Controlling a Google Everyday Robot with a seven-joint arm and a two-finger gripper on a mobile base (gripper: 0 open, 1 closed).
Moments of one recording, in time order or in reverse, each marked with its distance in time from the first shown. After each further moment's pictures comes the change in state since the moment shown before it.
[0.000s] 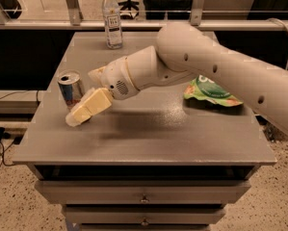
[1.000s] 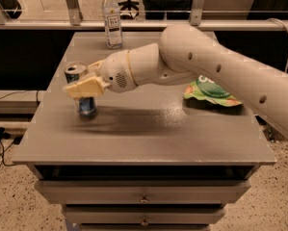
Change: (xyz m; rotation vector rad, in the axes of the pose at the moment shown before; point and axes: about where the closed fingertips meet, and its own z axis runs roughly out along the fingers) arm -0.028 -0.012 0.000 0.025 -0.133 0.004
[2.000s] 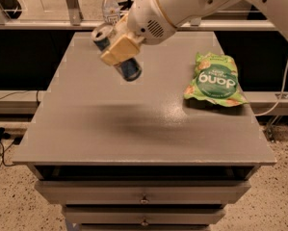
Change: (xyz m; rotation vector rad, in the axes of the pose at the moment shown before) arm -0.053 -0.011 -0.112 0.124 0.352 -0.235
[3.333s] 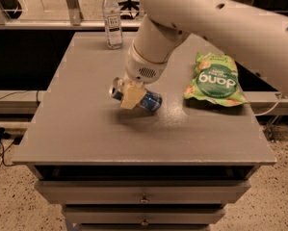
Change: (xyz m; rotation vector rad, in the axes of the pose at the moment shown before) arm 0.118 0.024 0.051 -0.076 0.491 -0.061
